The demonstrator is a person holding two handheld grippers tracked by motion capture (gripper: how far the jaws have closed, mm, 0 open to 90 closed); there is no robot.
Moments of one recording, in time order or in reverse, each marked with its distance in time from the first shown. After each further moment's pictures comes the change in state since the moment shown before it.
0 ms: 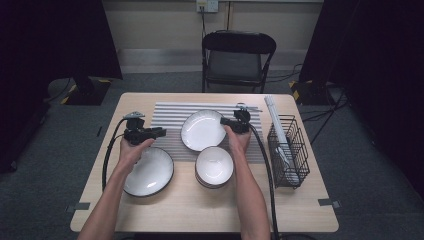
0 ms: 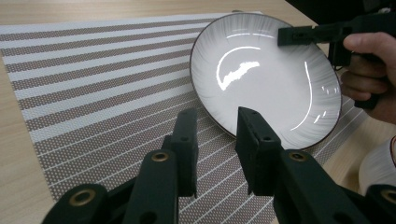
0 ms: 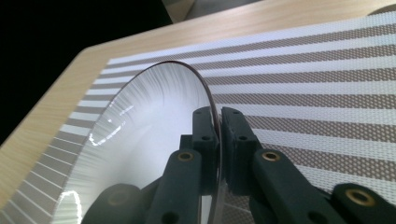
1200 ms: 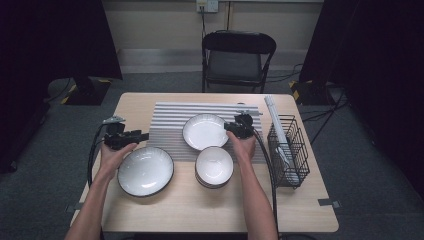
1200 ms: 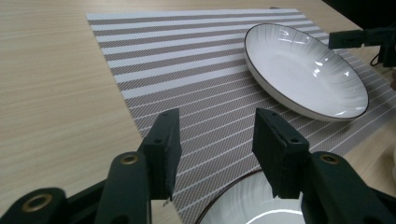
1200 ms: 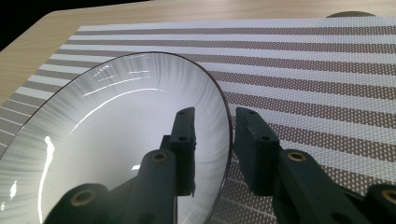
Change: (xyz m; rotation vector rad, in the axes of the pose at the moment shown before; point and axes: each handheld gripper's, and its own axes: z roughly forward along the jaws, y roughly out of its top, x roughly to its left) left arm 0.028 -0.024 -0.045 -0.005 0.111 -0.034; right arm -0.001 -0.010 -0.019 0.031 -0.097 -0.154
